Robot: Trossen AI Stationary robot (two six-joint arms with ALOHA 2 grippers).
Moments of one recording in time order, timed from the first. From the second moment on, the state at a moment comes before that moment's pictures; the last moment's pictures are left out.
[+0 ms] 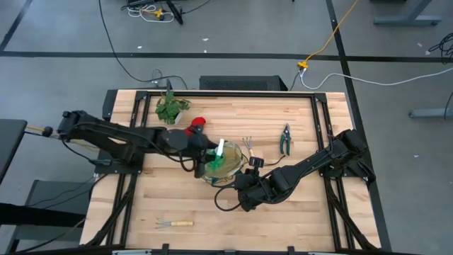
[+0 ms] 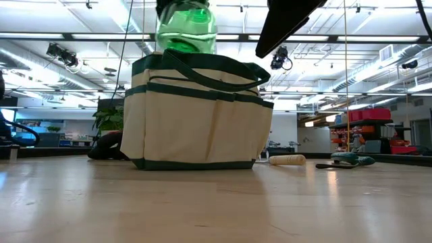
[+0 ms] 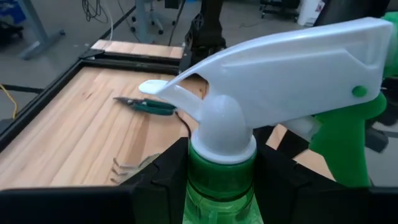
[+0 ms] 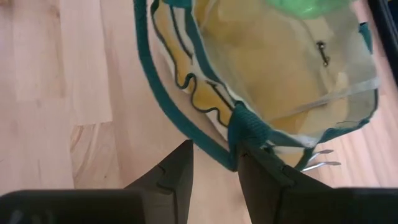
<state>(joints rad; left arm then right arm) -0.17 1.28 1.02 -0.09 -0.23 -0.16 0.47 1.85 1.56 -0.91 0.53 0.47</state>
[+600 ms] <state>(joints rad) -0.17 1.26 0.85 0.11 -0.23 -0.13 0.47 1.85 1.56 -0.92 0.54 0.47</state>
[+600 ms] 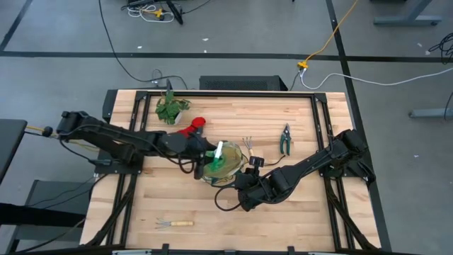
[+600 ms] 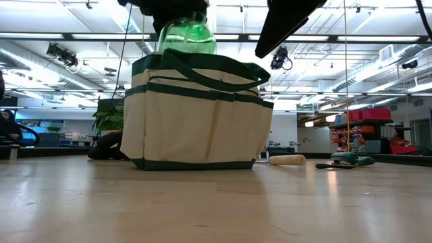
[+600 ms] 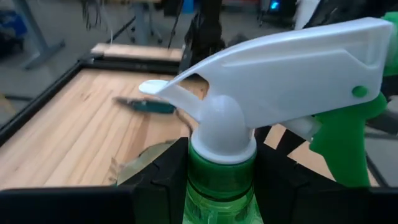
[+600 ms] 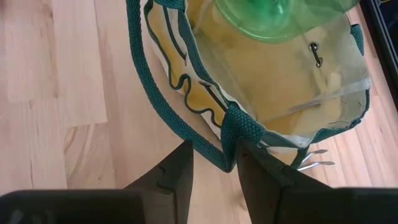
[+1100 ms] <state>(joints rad) -0.17 1.24 0.66 0.41 -0.22 -0.12 0.47 1.85 1.56 -0.91 0.54 0.47</state>
